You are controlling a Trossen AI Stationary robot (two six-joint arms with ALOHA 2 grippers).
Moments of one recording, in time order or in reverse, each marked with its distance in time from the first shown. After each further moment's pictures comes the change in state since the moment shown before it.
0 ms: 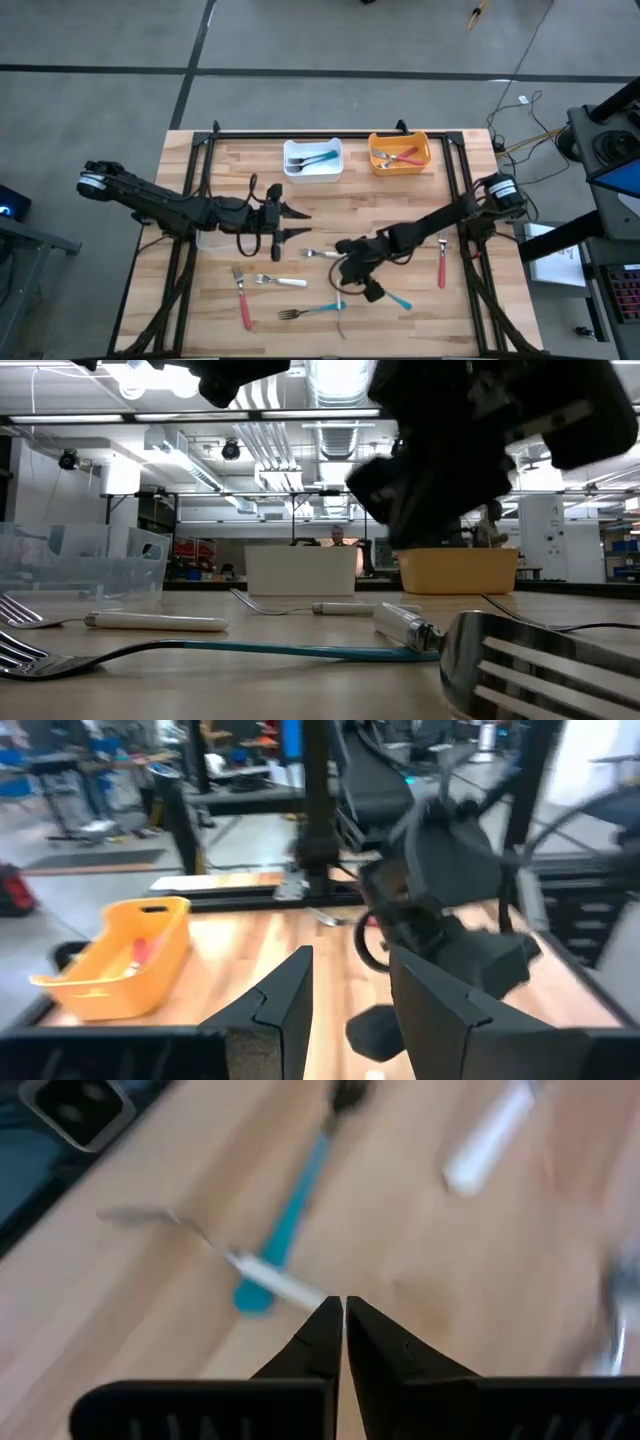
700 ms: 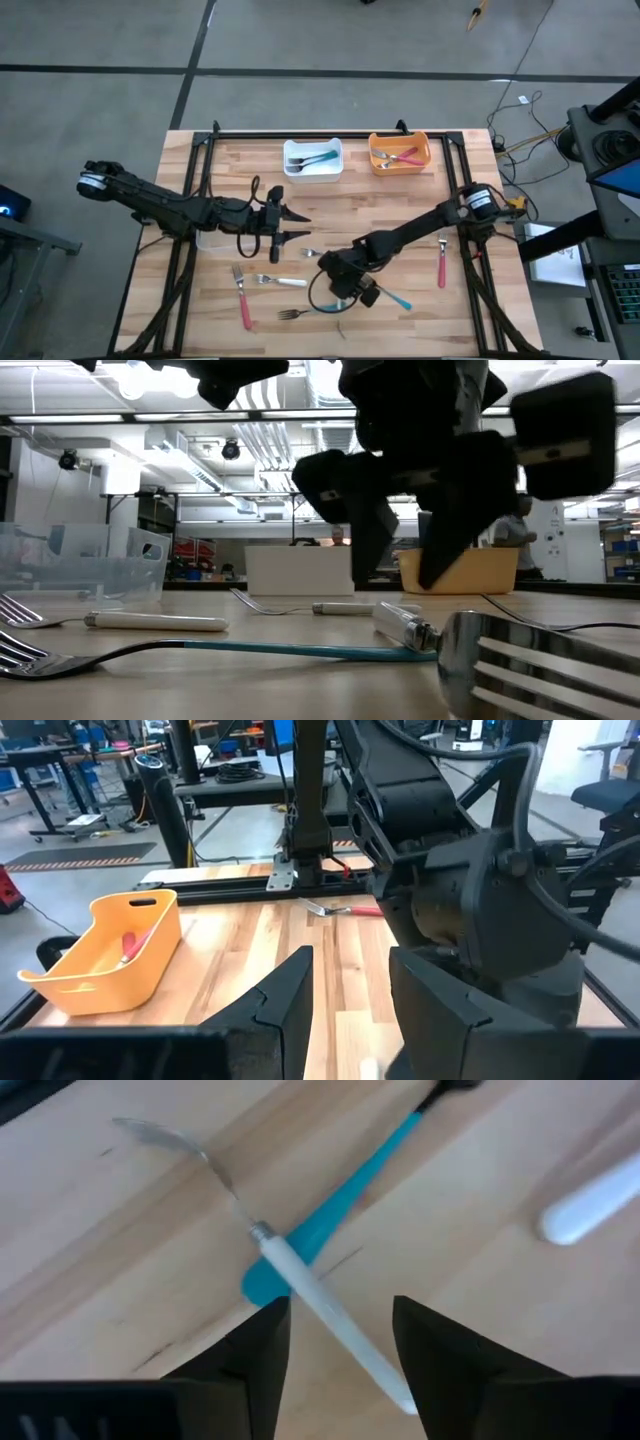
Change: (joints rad) left arm 0.000 -0.002 0.000 -0.023 0.015 0.007; right arm 0.003 0.186 0.290 -0.320 -0.071 -0.363
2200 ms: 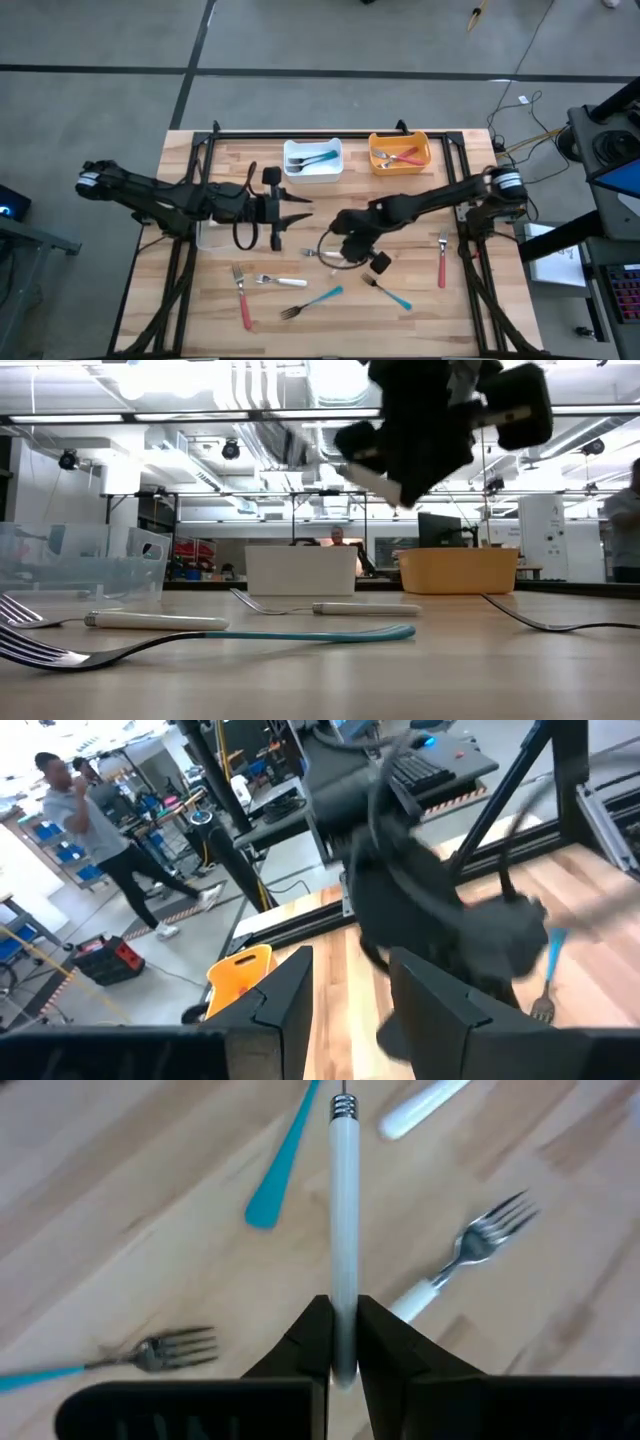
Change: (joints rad) left arm 0.021 -0.015 0.290 -0.321 -0.088 0.356; right arm -0.175 -0.270 -0.092 -0.197 0.003 -0.099
